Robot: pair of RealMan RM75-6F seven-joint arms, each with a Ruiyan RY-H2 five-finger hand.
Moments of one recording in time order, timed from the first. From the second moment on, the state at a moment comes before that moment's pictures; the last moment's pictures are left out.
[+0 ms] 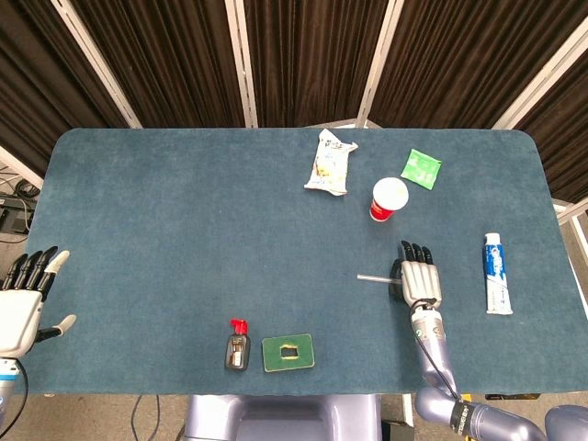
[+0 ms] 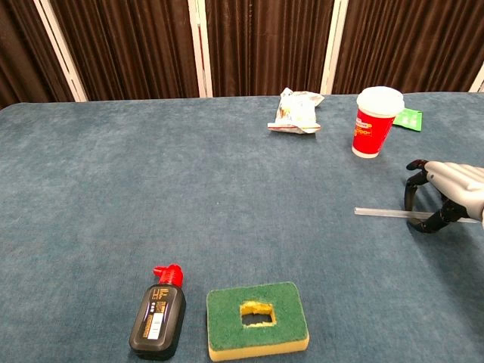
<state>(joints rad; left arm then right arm) -0.11 -1.14 -0.03 -1.62 1.51 1.46 0.09 0.48 -1.75 0.23 -1.28 -0.93 1.12 -0.49</state>
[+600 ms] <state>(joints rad) -0.11 -1.14 -0.03 -1.62 1.51 1.46 0.09 0.48 -1.69 0.25 -1.42 -1.00 1.16 -0.45</state>
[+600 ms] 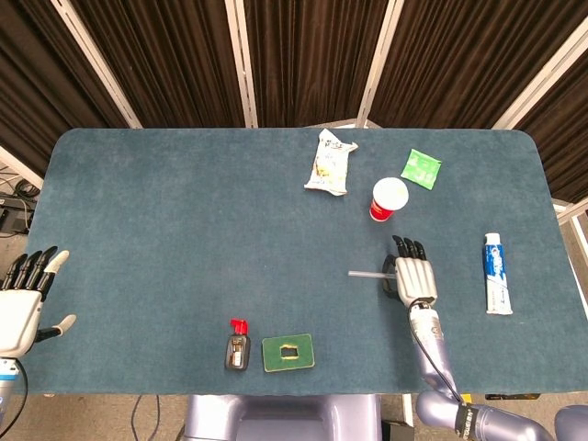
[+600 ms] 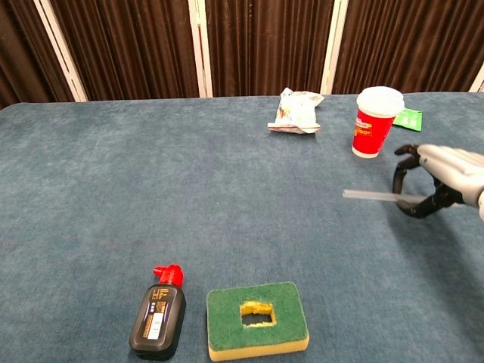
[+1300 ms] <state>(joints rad) -0.11 -1.14 -0.03 -1.61 1.52 1.48 0.11 0.48 -1.42 0.78 -1.83 -0.78 1.08 0.23</state>
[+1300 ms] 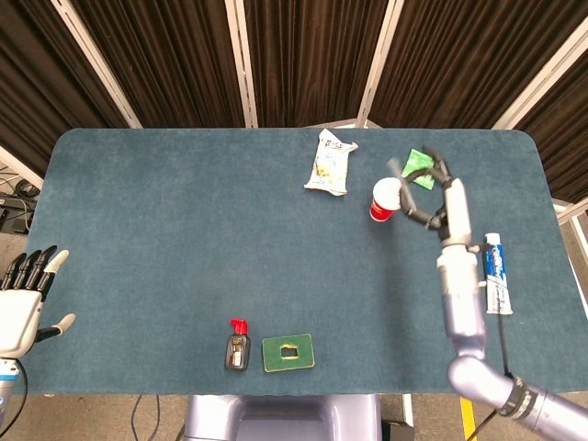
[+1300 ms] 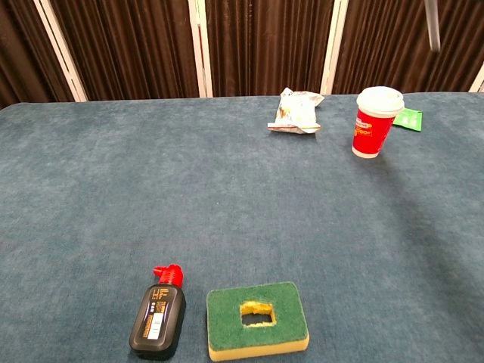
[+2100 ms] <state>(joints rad) -0.11 -1.14 -0.03 -1.61 1.50 1.47 0.11 0.68 -1.58 0.91 -1.31 -0.56 0.72 0.71</state>
